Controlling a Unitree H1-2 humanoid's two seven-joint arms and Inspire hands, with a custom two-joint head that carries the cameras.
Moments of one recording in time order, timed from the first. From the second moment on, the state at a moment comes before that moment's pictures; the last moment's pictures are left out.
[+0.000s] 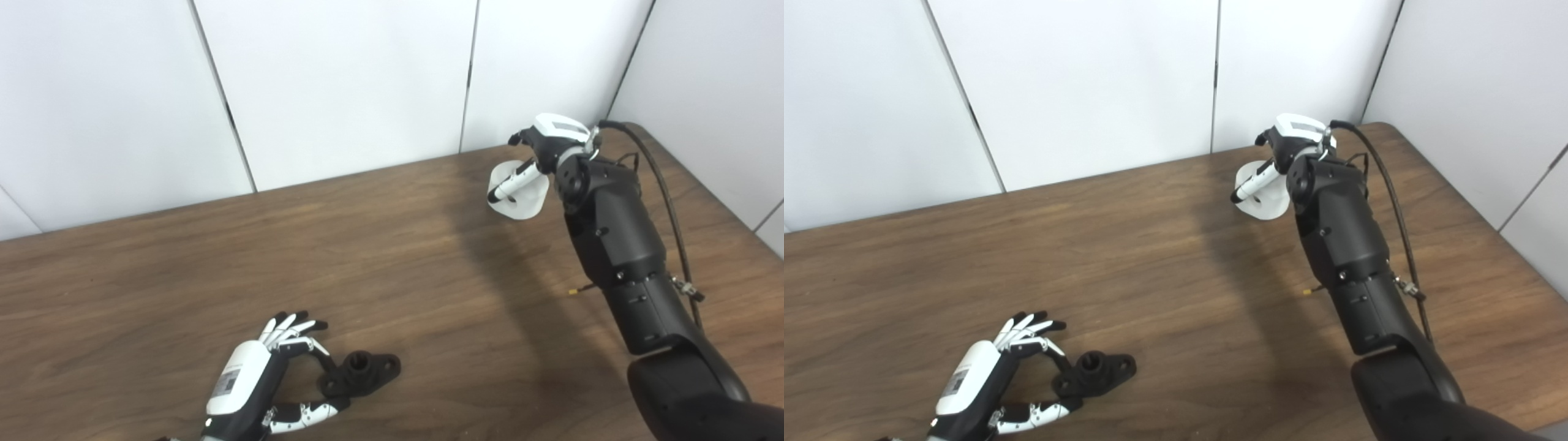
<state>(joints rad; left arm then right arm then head) 0.03 0.25 -0.32 -0.11 0.62 -0.20 -0.10 -0.63 -0.38 -0.03 0.12 -1.27 0.47 0.74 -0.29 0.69</state>
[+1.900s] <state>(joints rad) 0.04 0.24 -0.32 -0.14 0.64 -0.16 -0.12 -0.65 -0.42 0.05 0.17 -1.34 0.47 0.82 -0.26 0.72</state>
